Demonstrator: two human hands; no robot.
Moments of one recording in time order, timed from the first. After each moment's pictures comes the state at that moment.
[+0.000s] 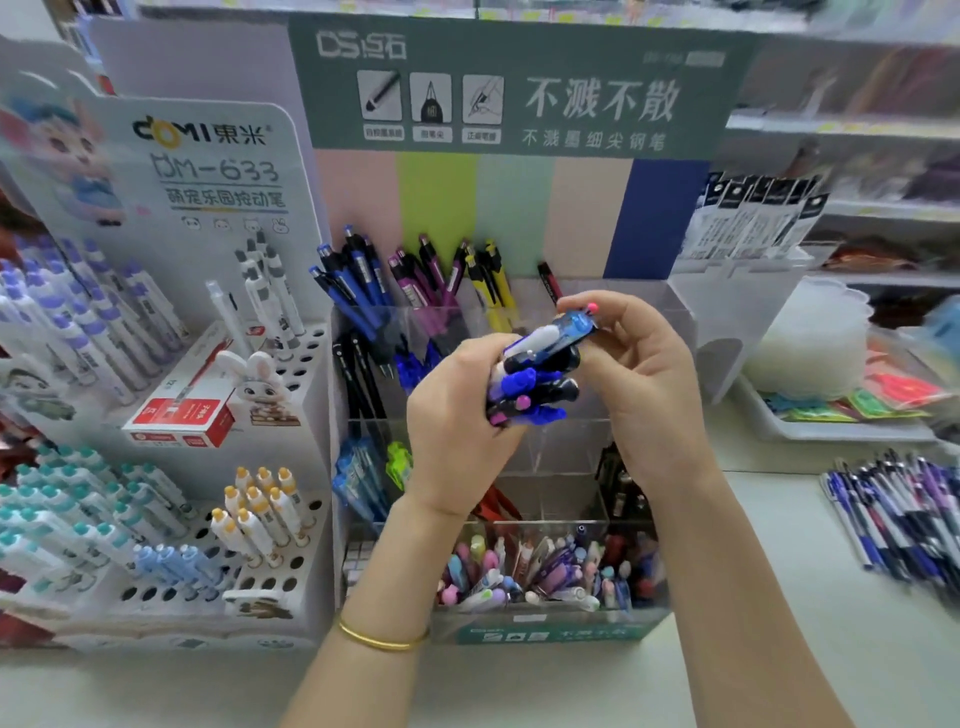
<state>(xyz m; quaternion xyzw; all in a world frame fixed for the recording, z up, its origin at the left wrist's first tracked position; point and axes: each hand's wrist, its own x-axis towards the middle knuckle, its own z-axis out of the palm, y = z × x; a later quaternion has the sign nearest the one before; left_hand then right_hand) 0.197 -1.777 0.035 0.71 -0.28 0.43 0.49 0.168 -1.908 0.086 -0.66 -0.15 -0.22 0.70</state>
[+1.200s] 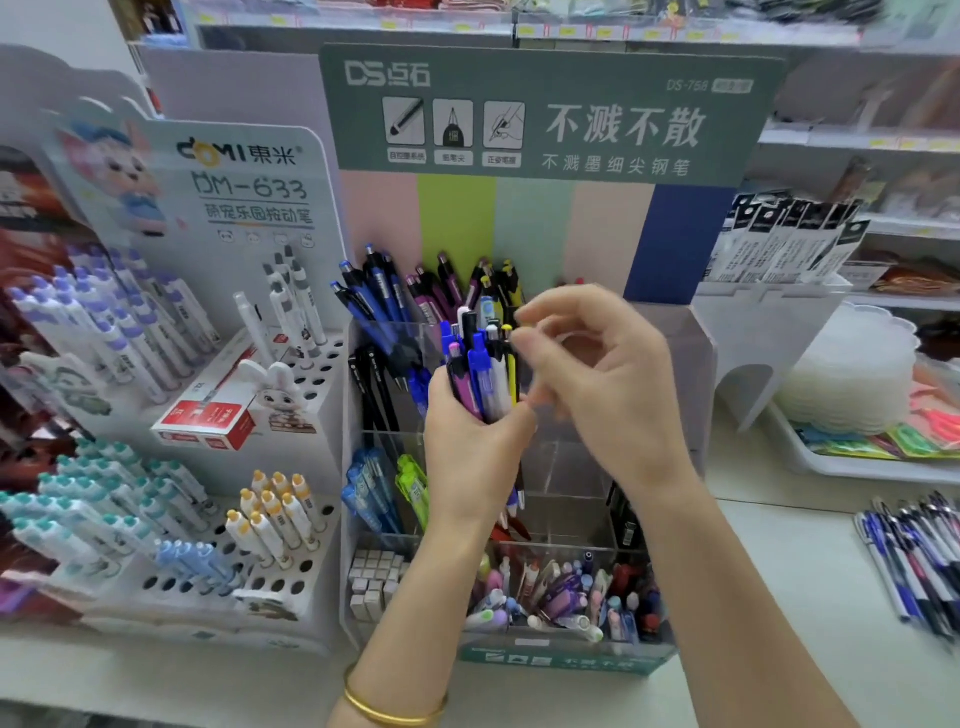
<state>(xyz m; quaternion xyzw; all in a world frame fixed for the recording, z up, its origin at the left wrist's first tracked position) 0.178 -1.791 0.055 0.66 -0.01 0.15 0.73 0.175 -1.890 0.113 -0.76 -0.18 -0.24 0.58</state>
